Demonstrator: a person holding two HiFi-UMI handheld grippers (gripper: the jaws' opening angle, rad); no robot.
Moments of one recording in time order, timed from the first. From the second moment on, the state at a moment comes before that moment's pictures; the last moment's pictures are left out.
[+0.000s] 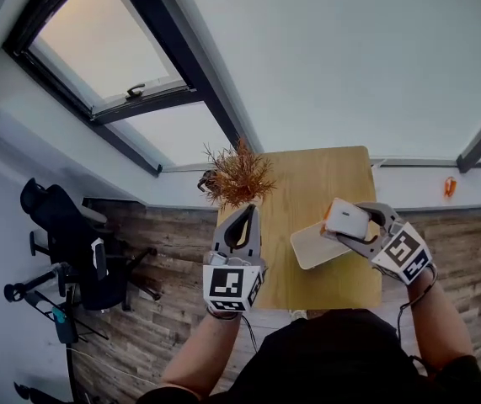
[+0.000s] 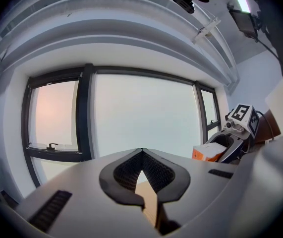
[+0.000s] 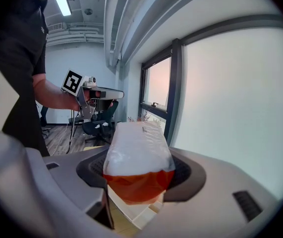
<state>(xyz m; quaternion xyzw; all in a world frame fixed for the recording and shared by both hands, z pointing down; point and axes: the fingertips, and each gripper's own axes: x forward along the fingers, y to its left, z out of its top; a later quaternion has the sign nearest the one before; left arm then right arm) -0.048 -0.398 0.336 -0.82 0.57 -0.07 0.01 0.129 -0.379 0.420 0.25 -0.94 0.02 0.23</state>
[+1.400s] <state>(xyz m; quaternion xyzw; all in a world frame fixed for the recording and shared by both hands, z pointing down) -0.037 -0.429 0.247 -0.81 0.57 -0.04 0.08 0.158 -0.415 0.286 0.28 -0.95 -0.03 0.16</state>
